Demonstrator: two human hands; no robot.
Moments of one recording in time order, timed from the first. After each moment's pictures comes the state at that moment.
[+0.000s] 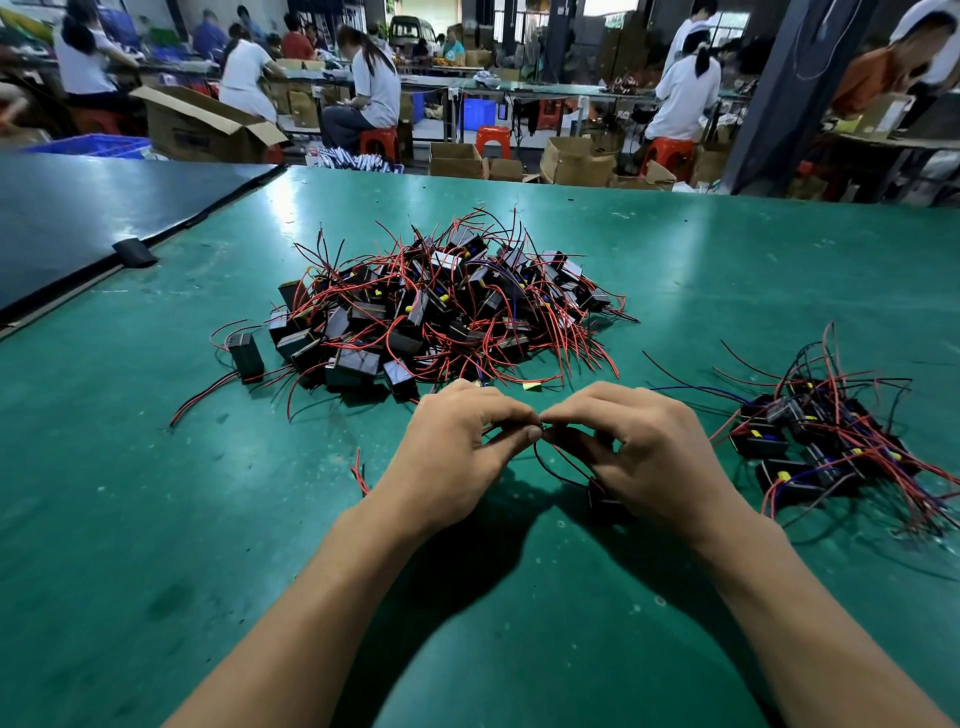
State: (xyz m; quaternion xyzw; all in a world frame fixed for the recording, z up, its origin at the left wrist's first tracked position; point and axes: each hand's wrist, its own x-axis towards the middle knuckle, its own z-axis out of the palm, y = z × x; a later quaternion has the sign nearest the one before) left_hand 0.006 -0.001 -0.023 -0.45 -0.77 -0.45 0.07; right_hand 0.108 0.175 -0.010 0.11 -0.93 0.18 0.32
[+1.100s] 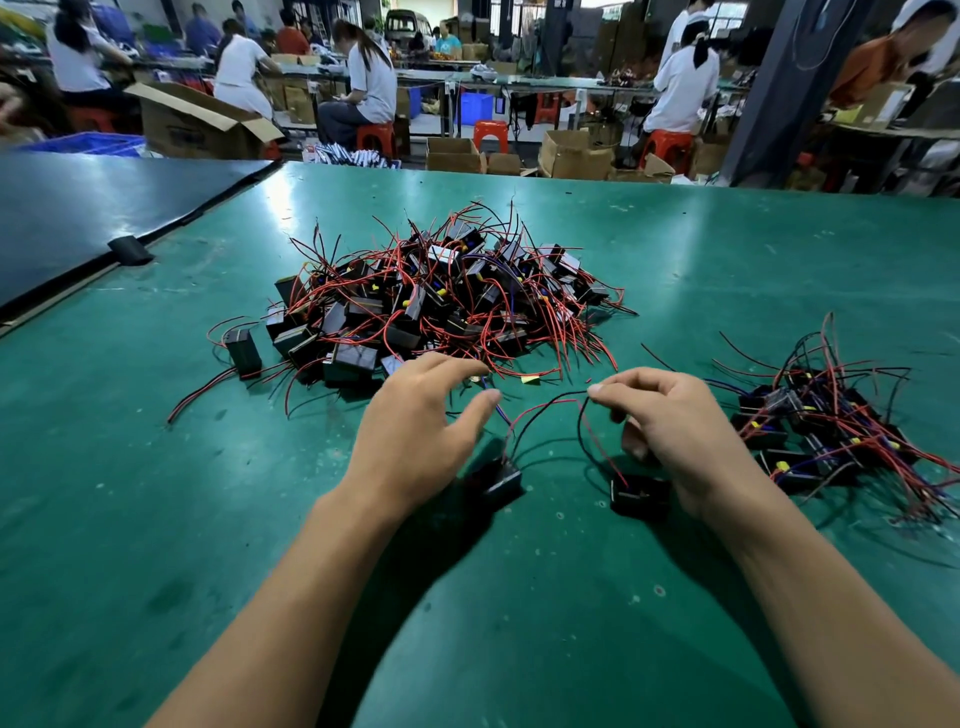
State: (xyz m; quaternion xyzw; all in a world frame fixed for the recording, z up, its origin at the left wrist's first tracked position) left_hand -0.005 -0.014 -0.019 -0.36 -0.84 -0.39 0.15; right_hand 0.102 0.182 -0.005 -0.26 -0.72 0.61 0.20
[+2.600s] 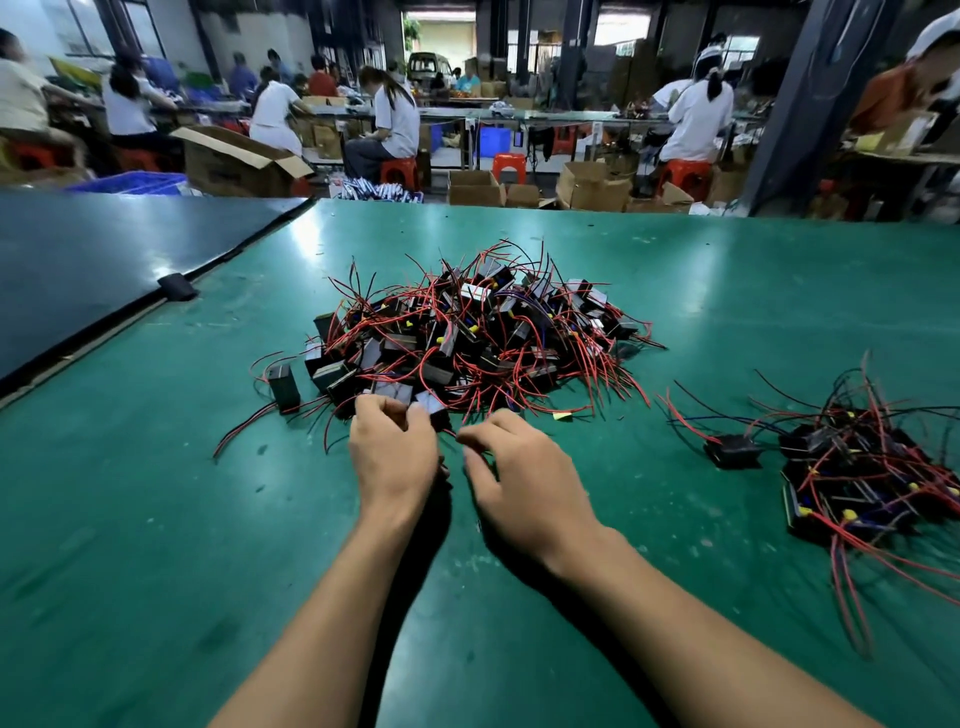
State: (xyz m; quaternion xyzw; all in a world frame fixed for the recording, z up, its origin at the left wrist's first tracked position) left_hand -0.049 -0.025 -0.038 0.02 -0.82 -0.56 0.10; right_hand 0.034 0.080 -0.038 -0.02 -0.94 0.25 0.22
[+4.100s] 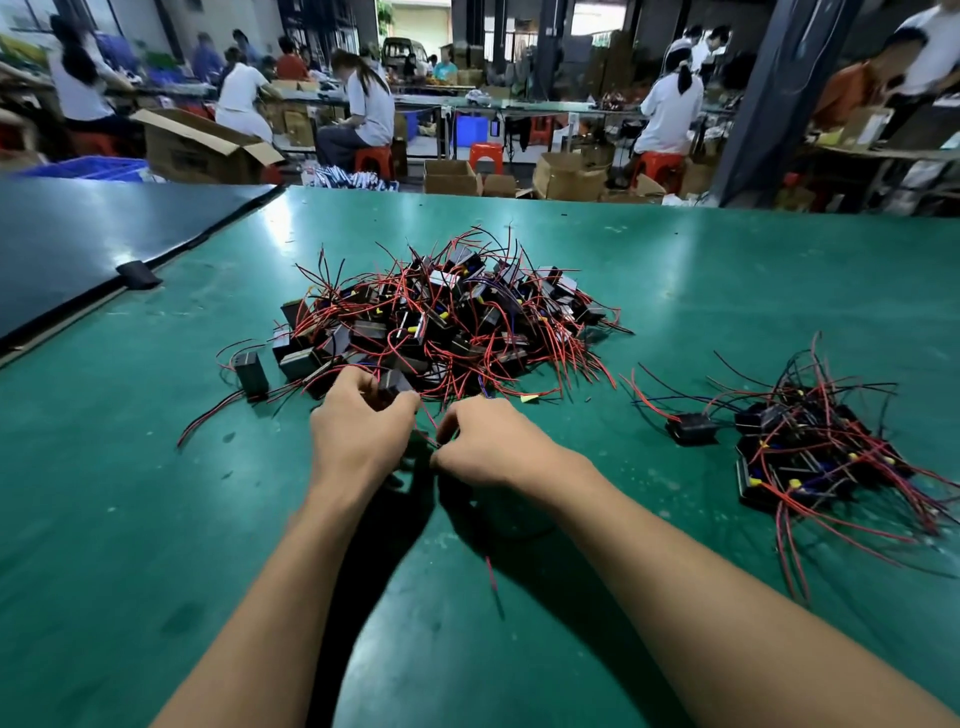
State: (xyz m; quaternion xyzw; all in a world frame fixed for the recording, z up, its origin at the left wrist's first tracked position) left_hand -0.046 -0.034 -0.025 -0.04 -0.85 -0.52 0.05; right_hand 0.012 0.090 -0.009 -0.12 -0.96 0.26 -0.04
